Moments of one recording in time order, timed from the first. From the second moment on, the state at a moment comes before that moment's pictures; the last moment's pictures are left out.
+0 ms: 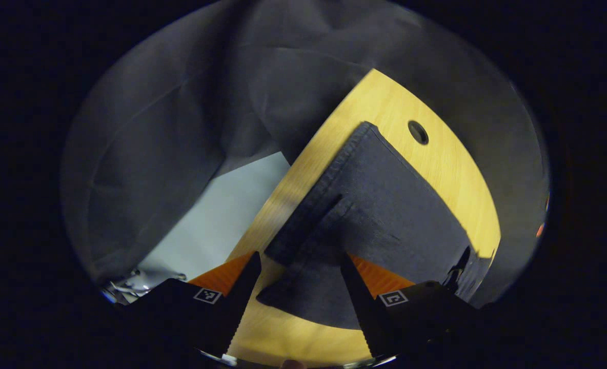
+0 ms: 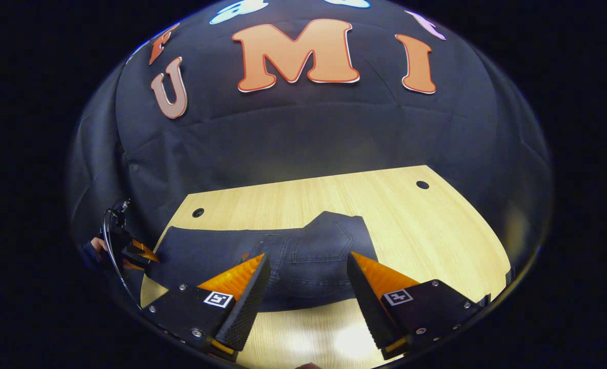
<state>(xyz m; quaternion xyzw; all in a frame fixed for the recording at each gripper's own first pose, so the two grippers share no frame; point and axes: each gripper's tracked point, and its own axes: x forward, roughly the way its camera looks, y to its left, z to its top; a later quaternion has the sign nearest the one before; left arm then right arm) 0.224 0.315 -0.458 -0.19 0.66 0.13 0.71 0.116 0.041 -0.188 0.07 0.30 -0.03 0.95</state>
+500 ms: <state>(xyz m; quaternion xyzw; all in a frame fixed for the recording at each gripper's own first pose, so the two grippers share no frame) 0.236 0.292 -0.464 -0.03 0.65 0.00 0.76 0.120 0.046 -0.189 0.09 0.31 -0.04 0.95</state>
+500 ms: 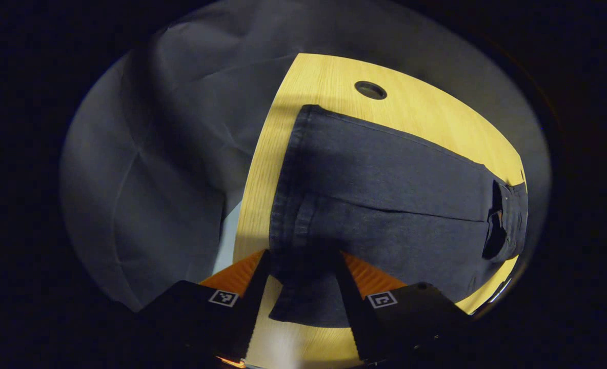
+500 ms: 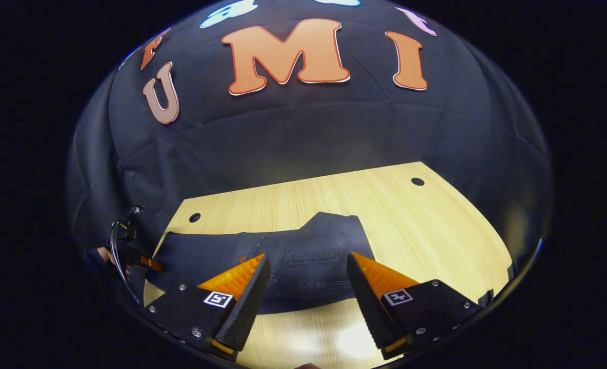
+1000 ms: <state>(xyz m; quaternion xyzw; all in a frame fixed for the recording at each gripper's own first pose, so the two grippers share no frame) 0.249 0.263 -0.402 -0.11 0.57 -0.04 0.82 0.123 0.038 -0.175 0.08 0.30 -0.04 0.95</state>
